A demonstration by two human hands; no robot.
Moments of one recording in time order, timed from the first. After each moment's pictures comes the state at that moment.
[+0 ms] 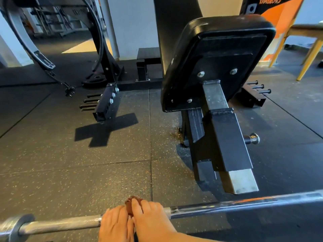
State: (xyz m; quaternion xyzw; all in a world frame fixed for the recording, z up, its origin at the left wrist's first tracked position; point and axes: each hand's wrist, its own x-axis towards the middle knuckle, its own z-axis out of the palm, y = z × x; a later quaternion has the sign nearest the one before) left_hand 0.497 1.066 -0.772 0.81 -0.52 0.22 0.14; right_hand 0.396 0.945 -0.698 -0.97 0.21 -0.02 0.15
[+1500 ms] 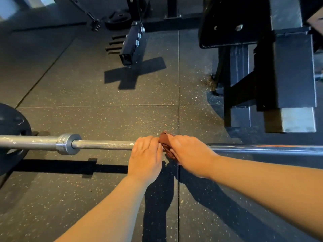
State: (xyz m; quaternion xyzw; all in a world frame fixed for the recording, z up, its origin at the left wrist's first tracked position) left_hand 0.502 1.079 -0.736 0.86 -0.49 0.02 0.15; right_hand 0.369 0.935 -0.699 -0.99 0.10 0.01 0.10
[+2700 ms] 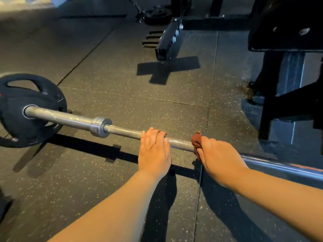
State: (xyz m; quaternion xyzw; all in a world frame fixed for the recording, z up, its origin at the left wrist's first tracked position) left_hand 0.528 1.108 -0.740 0.91 -0.36 0.01 0.19; right_hand 0.381 0.945 -0.705 -0.98 0.16 -0.01 0.07
